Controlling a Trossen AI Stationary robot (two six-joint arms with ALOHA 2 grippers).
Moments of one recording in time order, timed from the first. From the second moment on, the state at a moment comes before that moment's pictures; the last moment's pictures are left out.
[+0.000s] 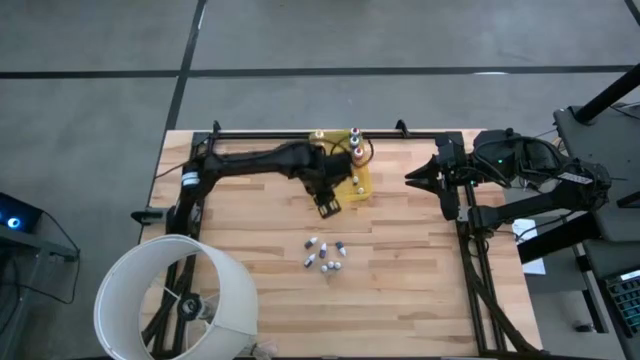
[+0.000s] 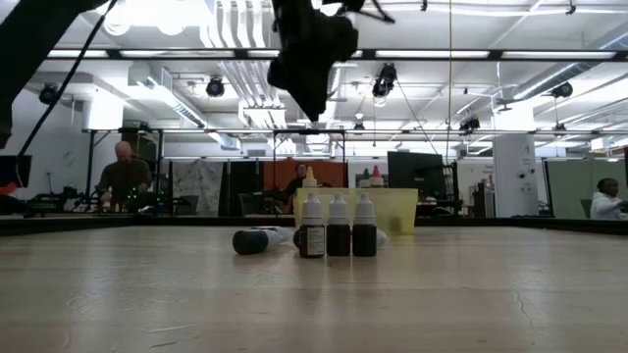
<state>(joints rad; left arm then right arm) 0.12 2.01 2.05 -1.27 -0.07 -0.27 -0.01 0.92 1.32 -0.83 0.03 0.15</state>
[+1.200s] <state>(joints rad) -0.04 1.50 1.16 -0.58 0.06 -0.50 -0.01 1.06 1.30 -0.83 0.03 0.19</state>
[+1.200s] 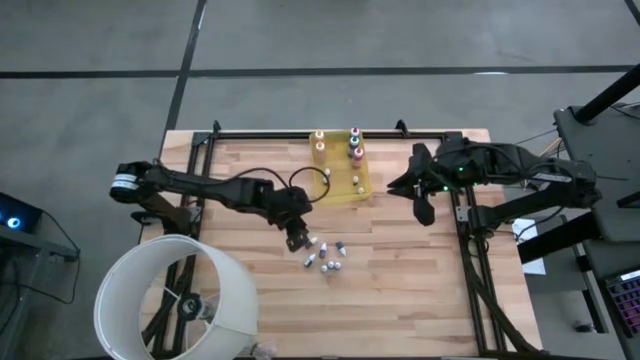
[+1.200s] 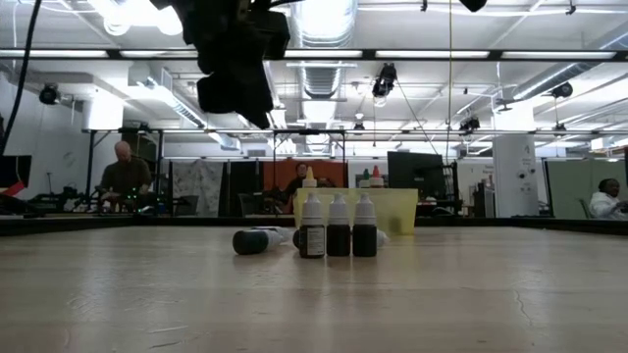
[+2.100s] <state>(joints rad) -0.08 1.63 1.14 -0.58 0.04 -0.54 -0.01 1.07 1.30 -0.84 0.03 0.20</state>
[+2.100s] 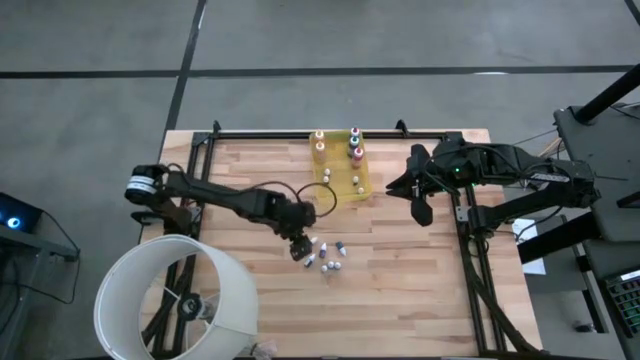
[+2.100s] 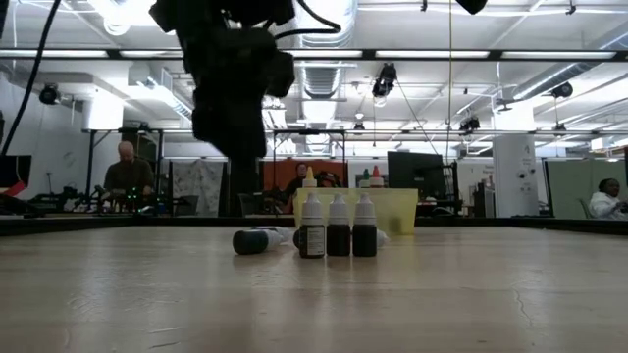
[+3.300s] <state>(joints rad) -0.35 1.57 0.68 0.06 -0.56 -0.94 -0.01 1.07 1.29 -0.84 0.03 0.19</state>
